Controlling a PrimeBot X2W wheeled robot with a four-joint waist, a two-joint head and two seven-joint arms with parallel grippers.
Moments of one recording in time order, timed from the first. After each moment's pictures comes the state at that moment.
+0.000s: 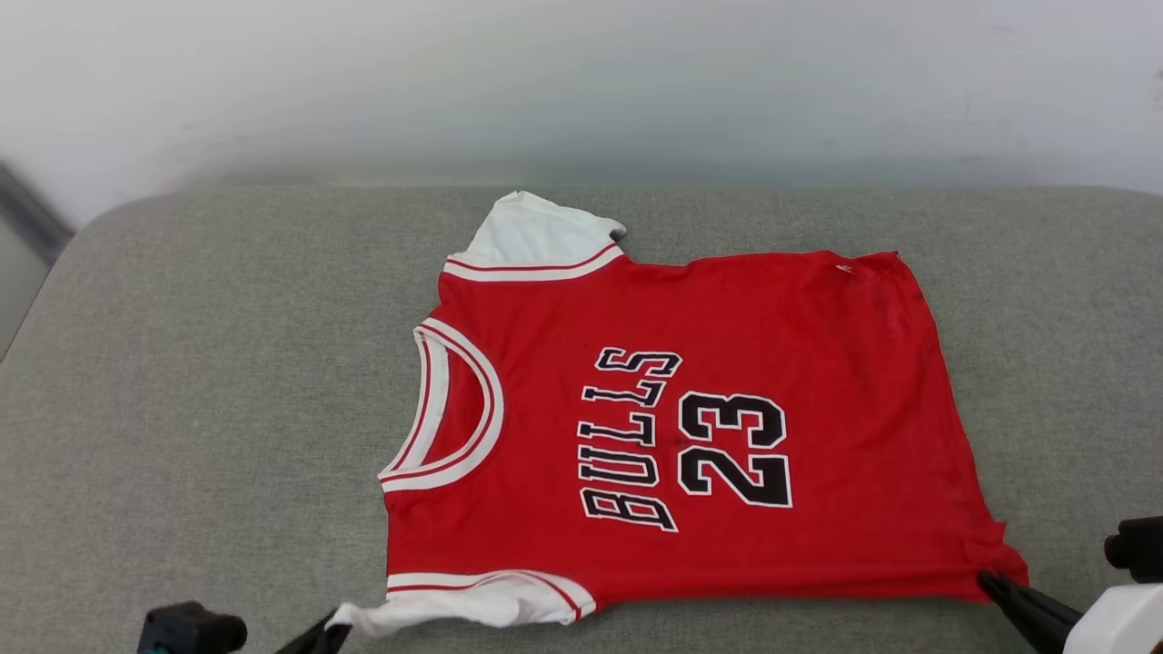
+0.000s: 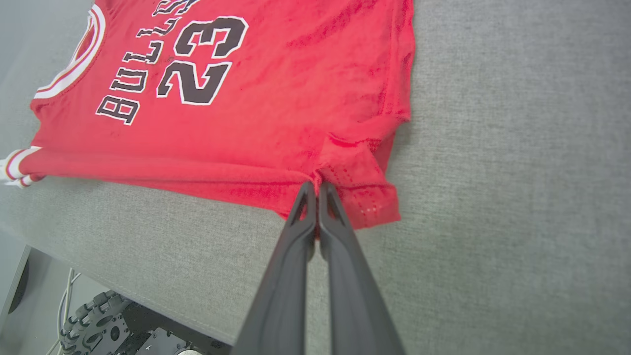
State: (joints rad) left arm 0.26 0.73 -0.38 -0.22 -0.76 -0.01 0.06; right arm 0.15 -0.49 0.07 -0.03 0.75 0.13 0.46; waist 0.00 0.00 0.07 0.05
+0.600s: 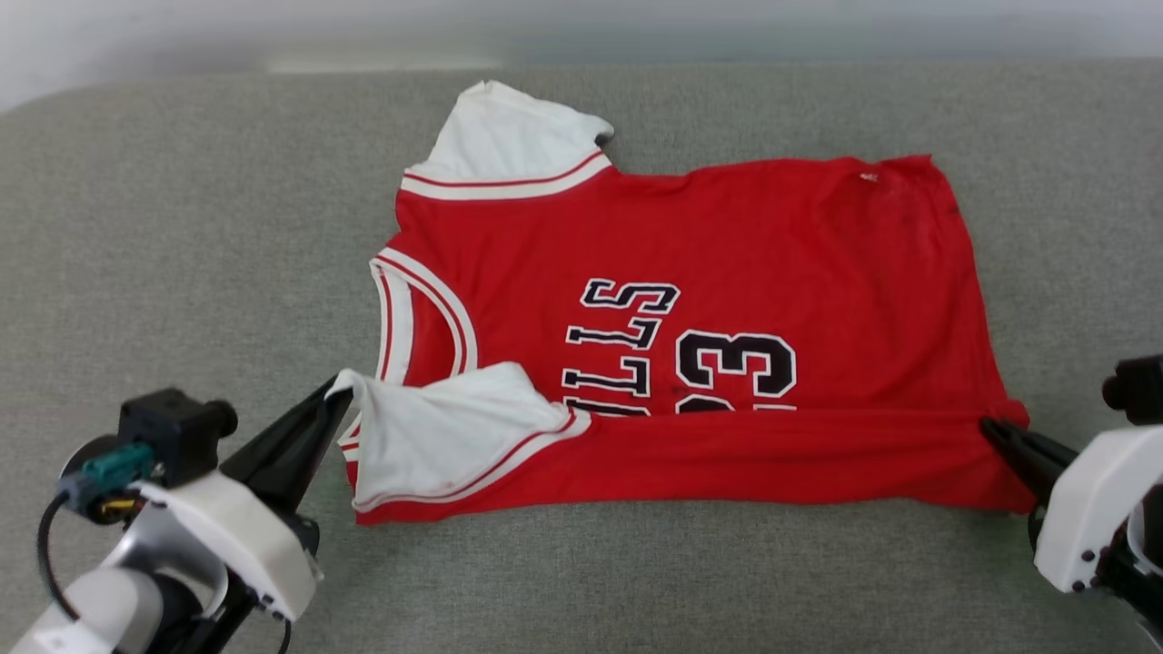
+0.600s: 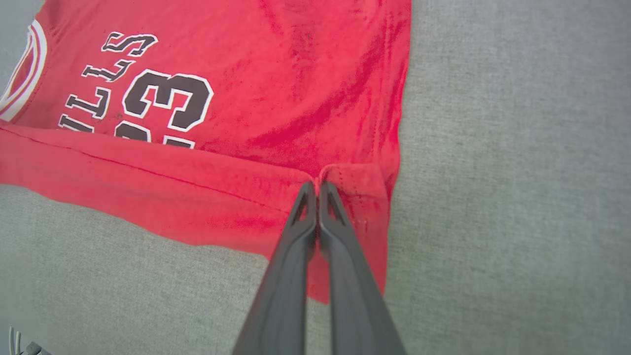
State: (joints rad) left arm -0.13 0.69 -0.36 -0.16 -0.70 -0.06 0.06; right arm -0.09 -0.42 0.01 -0.10 0.61 0.13 0.63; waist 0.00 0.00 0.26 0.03
